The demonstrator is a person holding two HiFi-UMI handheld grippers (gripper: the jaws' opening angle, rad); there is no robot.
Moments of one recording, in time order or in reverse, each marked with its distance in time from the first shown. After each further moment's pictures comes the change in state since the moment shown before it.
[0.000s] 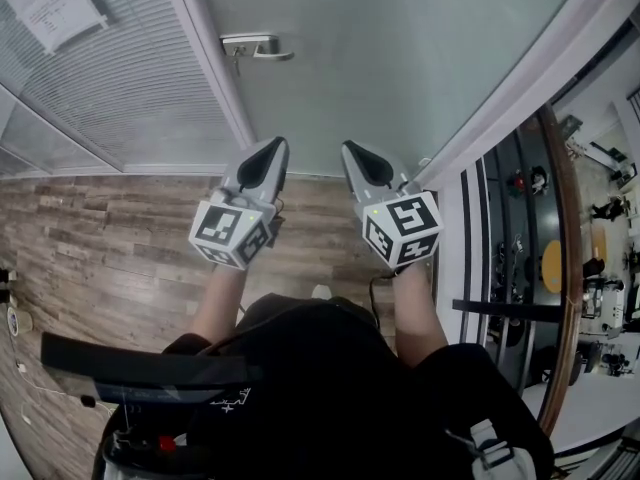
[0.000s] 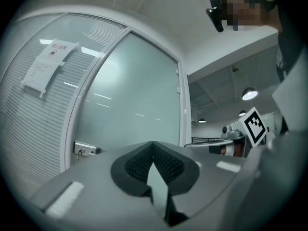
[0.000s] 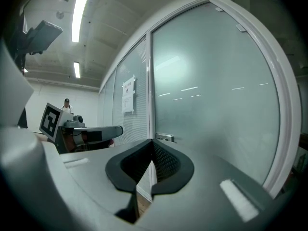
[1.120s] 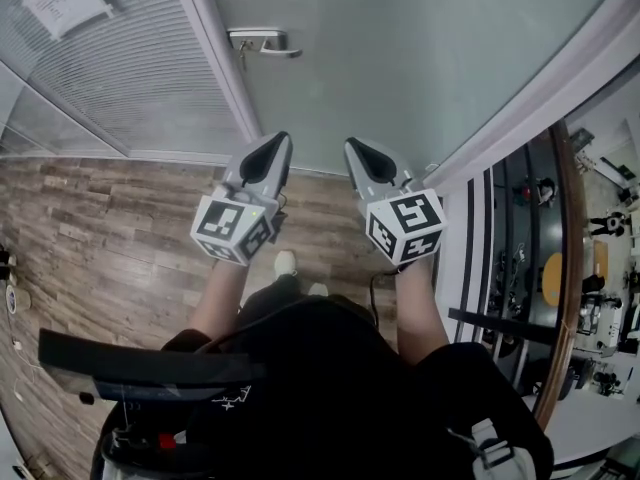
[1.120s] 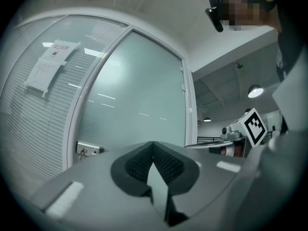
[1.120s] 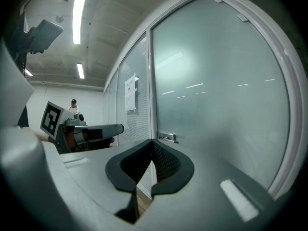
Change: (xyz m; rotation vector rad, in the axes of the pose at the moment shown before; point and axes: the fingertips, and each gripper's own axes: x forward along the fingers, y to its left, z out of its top) left arm 0.019 0.009 -0.006 0.002 0.007 0.061; right arm 0.019 -0.019 -0.006 0.002 0.023 0.072
